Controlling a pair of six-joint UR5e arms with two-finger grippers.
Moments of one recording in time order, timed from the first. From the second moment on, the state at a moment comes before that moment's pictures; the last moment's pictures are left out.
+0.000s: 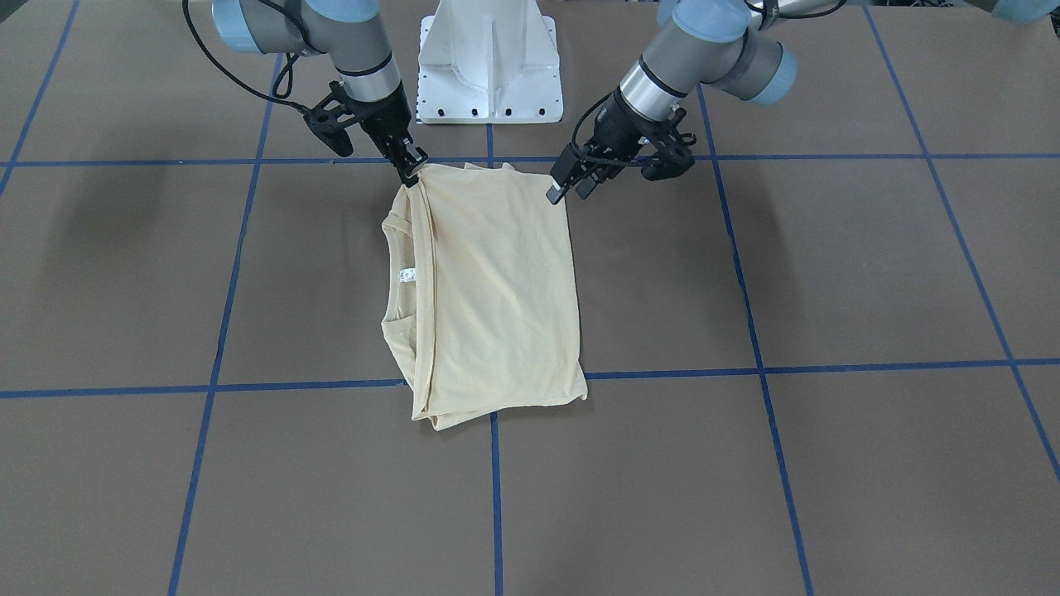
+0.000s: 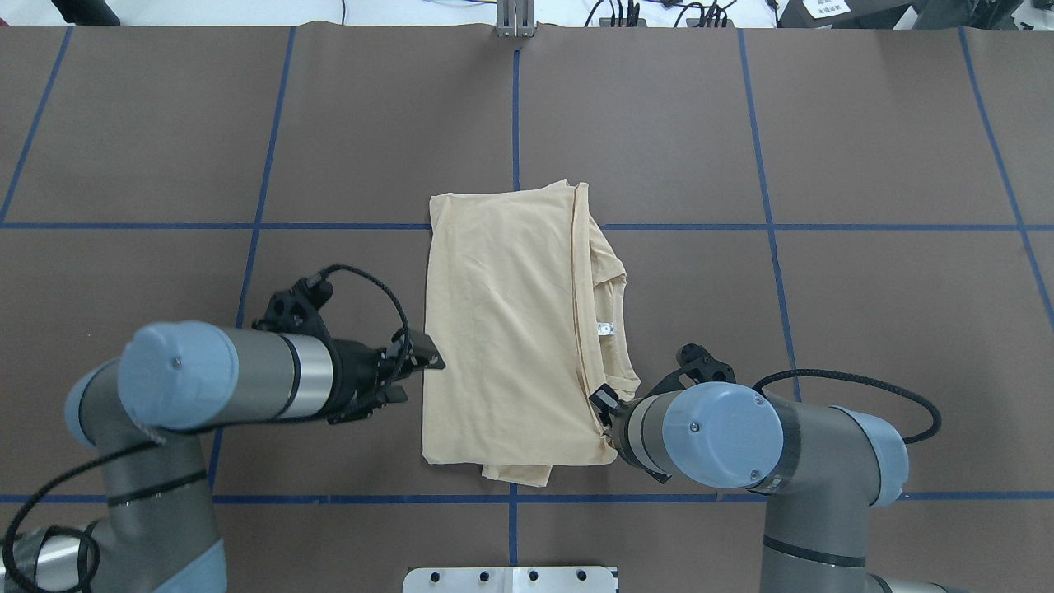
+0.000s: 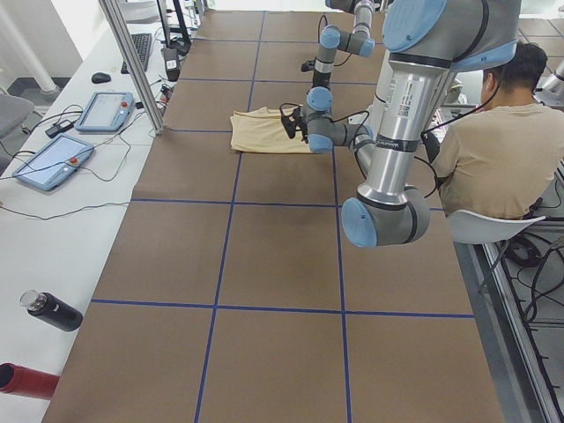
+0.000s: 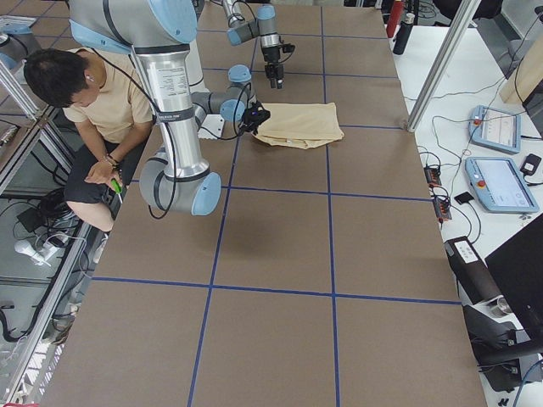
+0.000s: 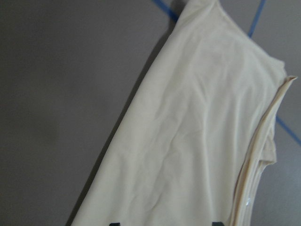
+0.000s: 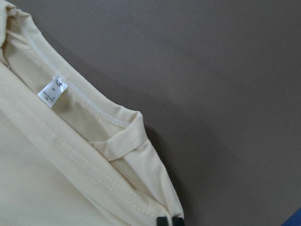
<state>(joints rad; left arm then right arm) -0.35 -1.86 -1.90 -2.22 -1.70 -1.99 0.25 -1.23 1.98 -1.42 1.63 2.26</state>
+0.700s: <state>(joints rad) -0.20 -1.87 -1.87 -2.14 -1.60 -2.05 0.24 -1.23 1.99 -1.43 1.63 2.27</state>
